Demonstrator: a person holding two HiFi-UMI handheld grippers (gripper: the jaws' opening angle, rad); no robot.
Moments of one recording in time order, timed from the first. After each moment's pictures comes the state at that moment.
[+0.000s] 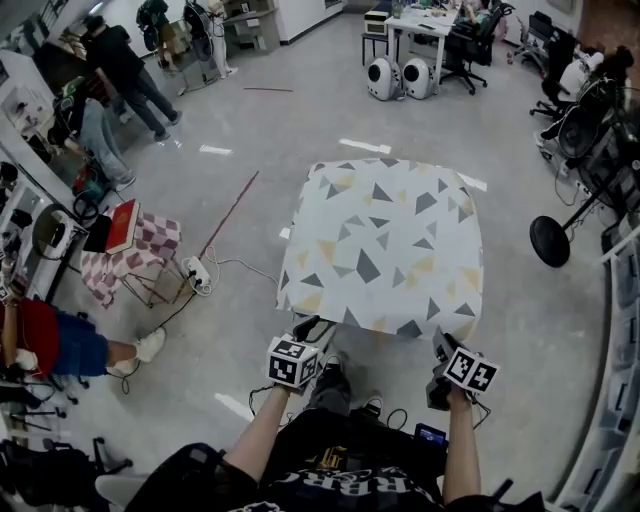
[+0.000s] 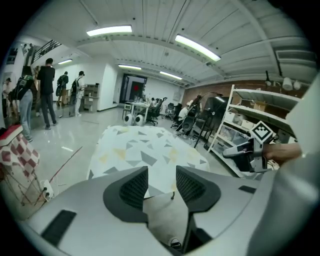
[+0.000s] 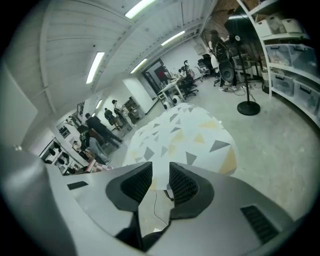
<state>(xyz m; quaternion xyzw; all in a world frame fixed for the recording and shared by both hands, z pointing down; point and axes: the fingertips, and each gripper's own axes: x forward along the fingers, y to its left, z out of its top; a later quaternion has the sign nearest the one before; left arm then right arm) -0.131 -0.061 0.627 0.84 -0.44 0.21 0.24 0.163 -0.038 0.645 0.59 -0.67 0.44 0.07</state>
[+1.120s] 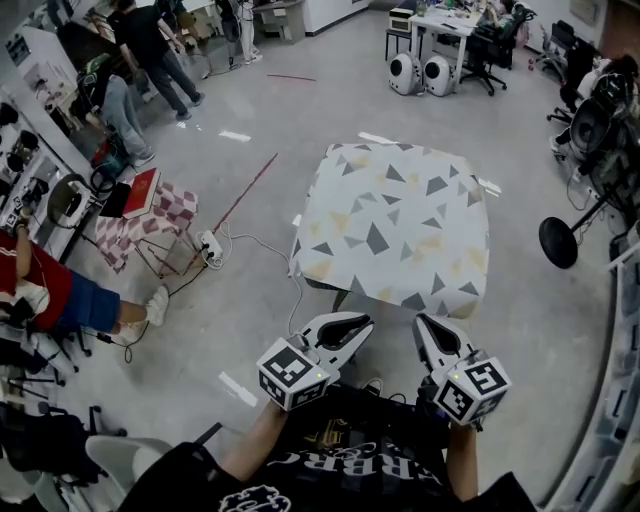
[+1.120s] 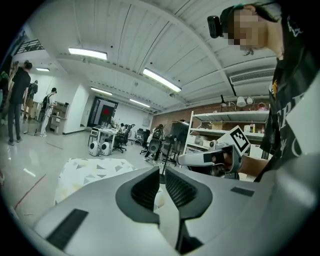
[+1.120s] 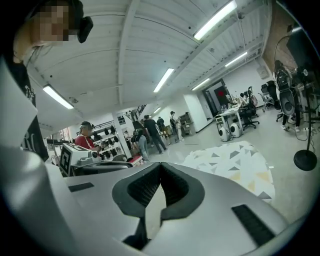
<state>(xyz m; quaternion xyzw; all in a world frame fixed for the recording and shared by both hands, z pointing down) -0.035 0.072 0.448 0.94 -0.32 0.06 0.13 0.044 0.060 0.447 0.40 -0.89 0.23 0.04</state>
